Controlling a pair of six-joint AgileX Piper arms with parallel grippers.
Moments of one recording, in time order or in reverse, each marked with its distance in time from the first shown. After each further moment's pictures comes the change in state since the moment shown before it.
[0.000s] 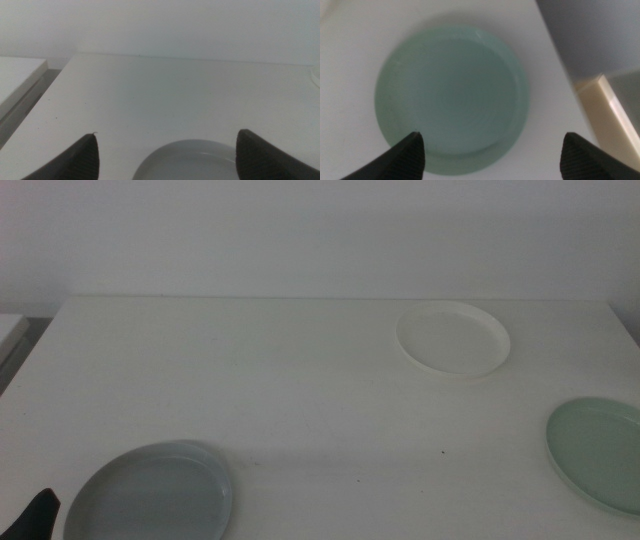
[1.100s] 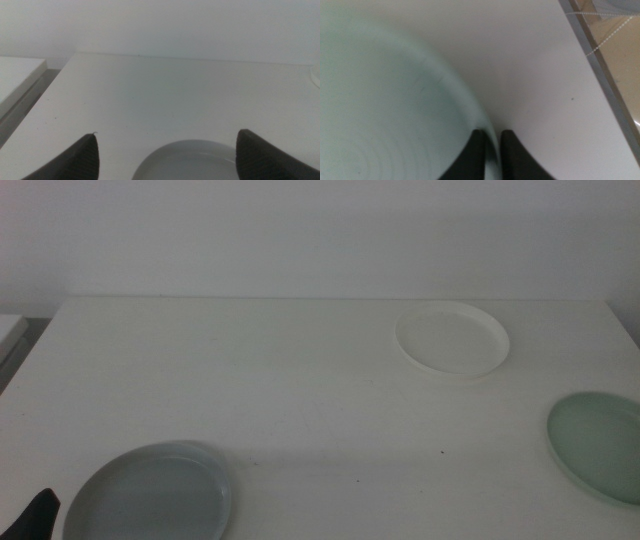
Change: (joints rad) left arm 0.000 0.000 0.000 0.000 0.000 0.000; right arm -0.236 0.569 -0.014 0.187 -0.233 -0.156
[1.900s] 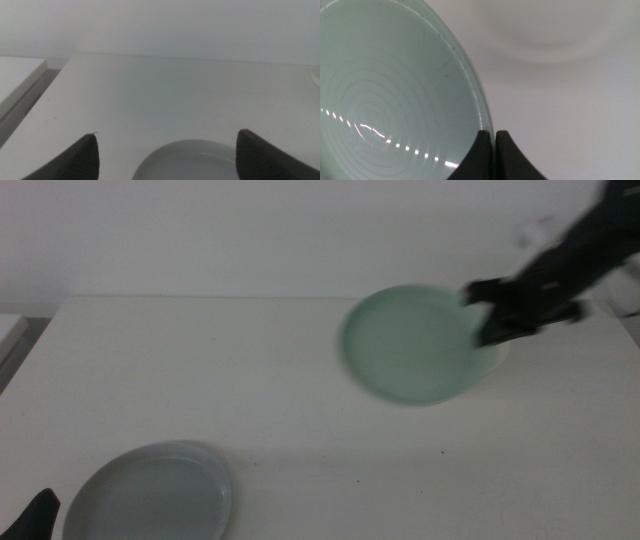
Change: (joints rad) left arm 0.000 0.000 0.000 0.000 0.000 0.000; right arm 0.624 -0.040 -0.478 0.173 0.281 -0.003
